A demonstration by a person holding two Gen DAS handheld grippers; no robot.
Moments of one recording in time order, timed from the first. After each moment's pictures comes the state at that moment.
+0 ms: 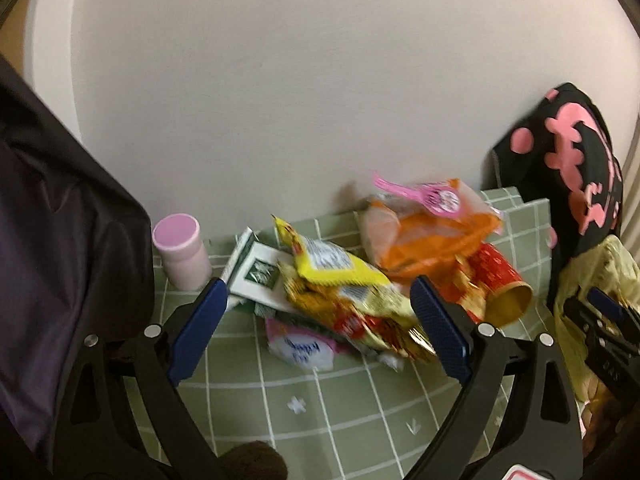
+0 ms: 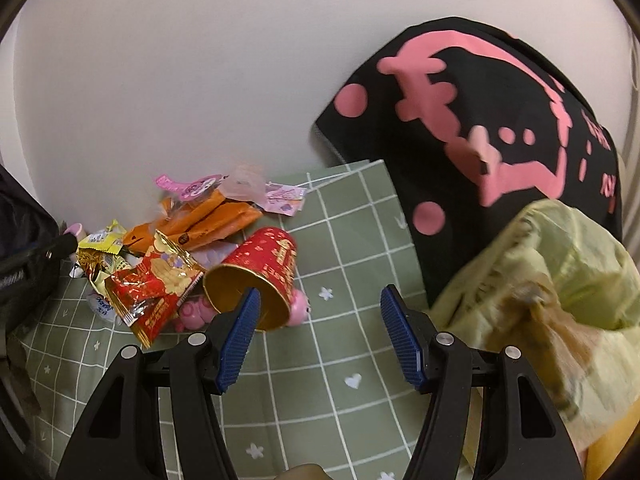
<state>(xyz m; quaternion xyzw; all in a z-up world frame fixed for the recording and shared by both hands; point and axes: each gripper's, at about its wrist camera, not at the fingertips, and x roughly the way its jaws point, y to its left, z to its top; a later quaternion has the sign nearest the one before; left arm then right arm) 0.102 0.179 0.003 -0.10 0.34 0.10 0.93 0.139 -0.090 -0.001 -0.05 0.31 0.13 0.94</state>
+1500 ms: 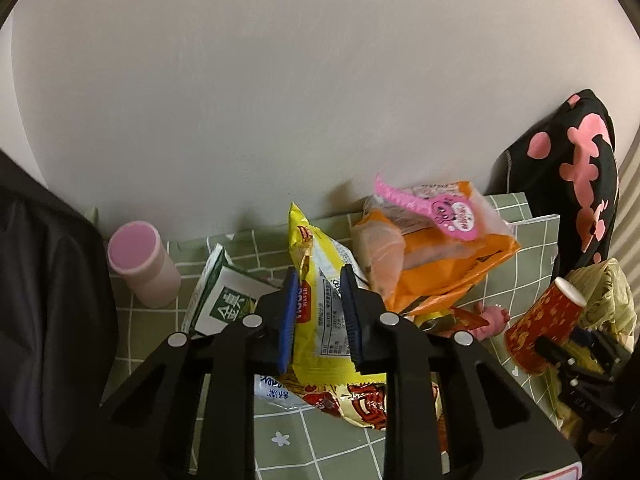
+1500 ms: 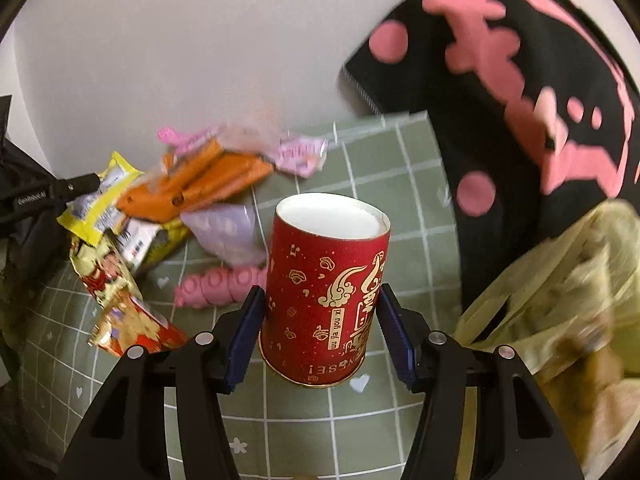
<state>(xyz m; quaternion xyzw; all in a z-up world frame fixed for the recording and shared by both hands) 0.150 0.195 -0.002 -0.13 0.38 0.07 0.91 0.197 -0.113 -0.022 -0.08 0.39 0.20 0.89</state>
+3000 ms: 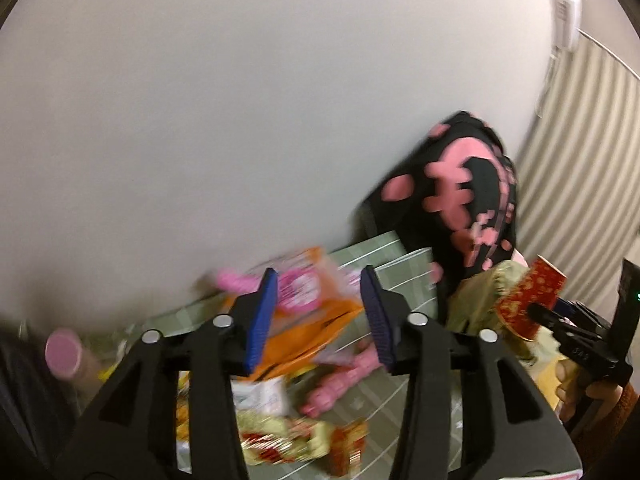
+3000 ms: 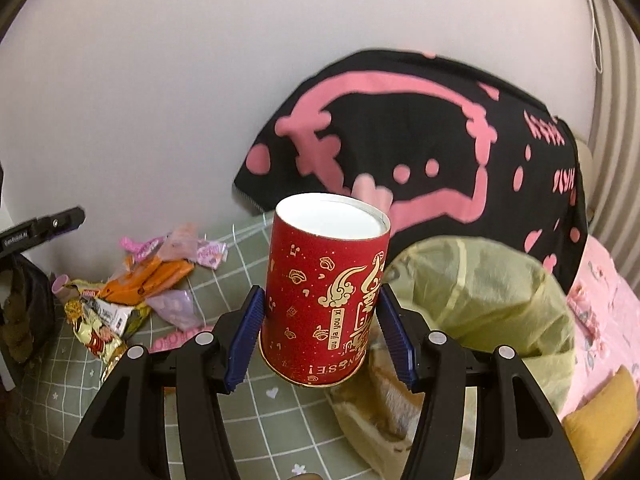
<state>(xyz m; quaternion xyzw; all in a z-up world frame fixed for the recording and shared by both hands) 0.164 0.166 0.058 -0.13 0.30 -0.12 0.94 0.136 -0.176 0.059 -0.01 0.30 0.08 0.95</state>
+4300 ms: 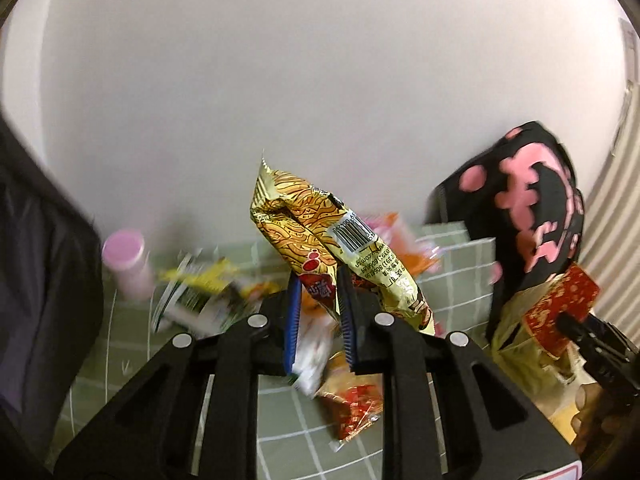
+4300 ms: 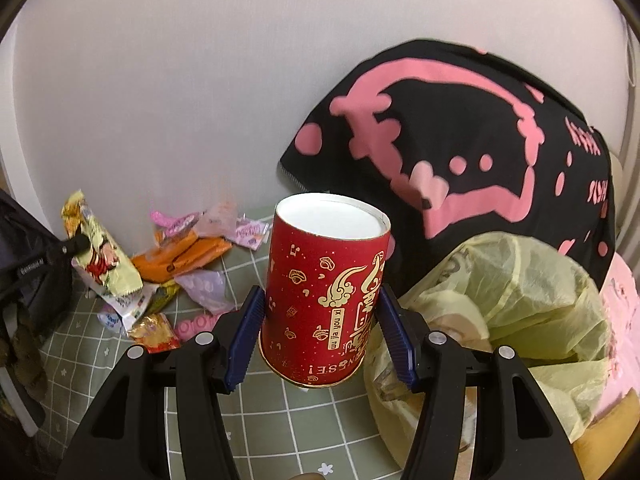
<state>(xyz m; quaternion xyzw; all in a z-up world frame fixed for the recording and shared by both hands) 0.112 0.153 0.041 -0.15 0.30 0.03 0.94 0.137 -0.147 0.050 -0.03 0.30 0.14 0.94</state>
